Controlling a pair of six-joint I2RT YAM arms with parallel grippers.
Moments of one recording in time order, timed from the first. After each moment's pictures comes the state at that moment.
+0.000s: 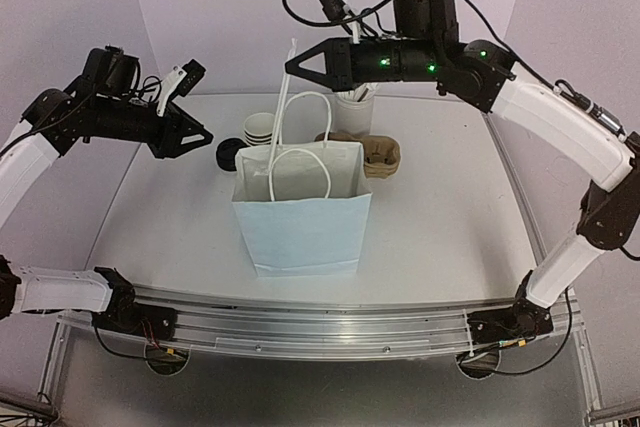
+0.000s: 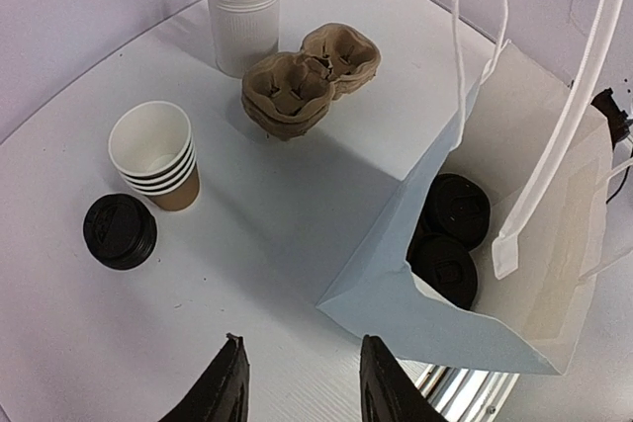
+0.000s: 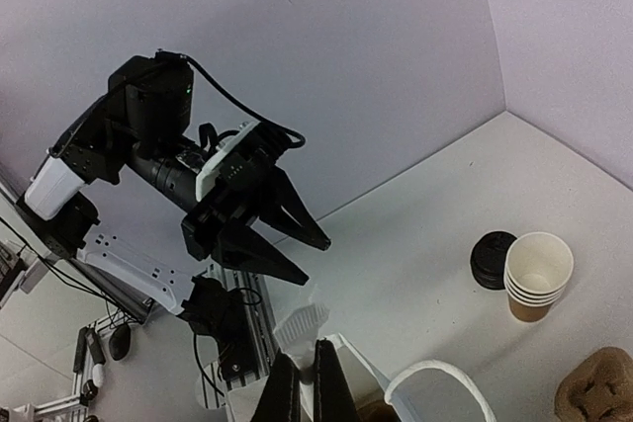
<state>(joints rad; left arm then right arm) -0.55 1.07 1.26 -0.87 0.36 0.17 0.93 1.65 1.77 -0.35 -0.42 0.34</state>
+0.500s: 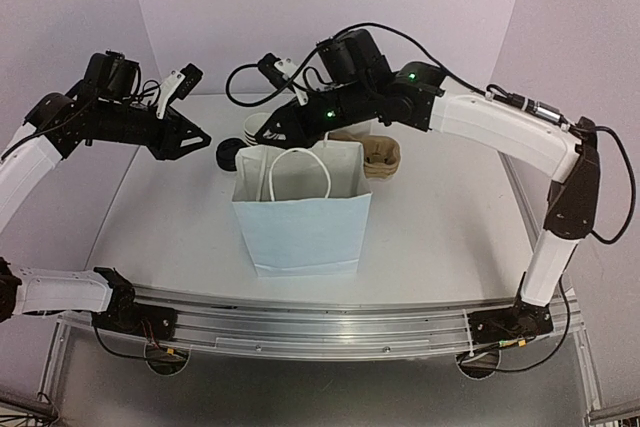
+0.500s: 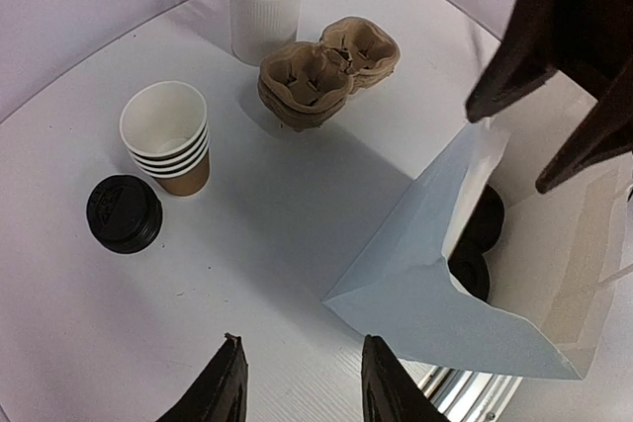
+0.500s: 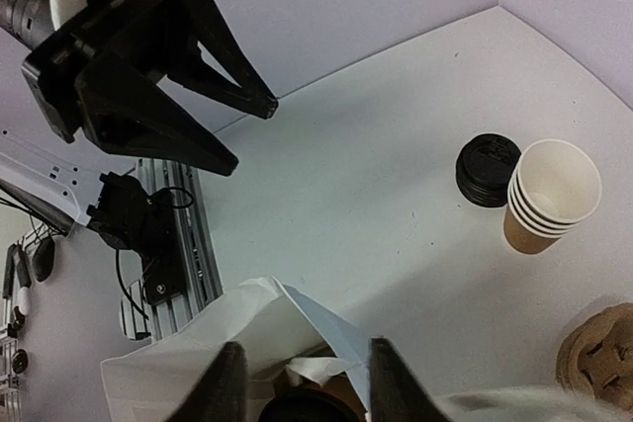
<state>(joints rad) -0.51 1.06 1.21 -0.85 0.35 0.13 1.02 1.86 1.83 -0.51 -0.30 0.16</state>
